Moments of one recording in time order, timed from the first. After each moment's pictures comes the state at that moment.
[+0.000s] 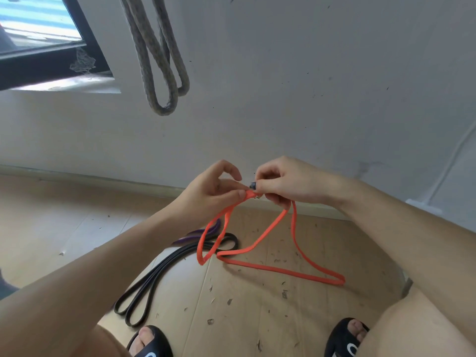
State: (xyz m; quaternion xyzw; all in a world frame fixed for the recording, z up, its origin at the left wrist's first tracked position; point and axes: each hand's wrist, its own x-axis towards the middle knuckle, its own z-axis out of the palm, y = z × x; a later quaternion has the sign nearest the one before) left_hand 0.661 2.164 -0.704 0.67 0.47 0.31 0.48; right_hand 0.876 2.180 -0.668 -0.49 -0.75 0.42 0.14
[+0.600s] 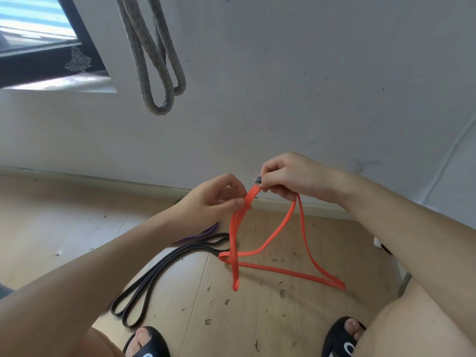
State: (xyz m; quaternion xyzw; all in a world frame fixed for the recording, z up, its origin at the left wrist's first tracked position) left_hand 0.658 2.164 -0.715 0.72 0.43 0.25 0.47; right_hand 0.885 2.184 -0.665 -0.51 -0.71 0.46 0.16
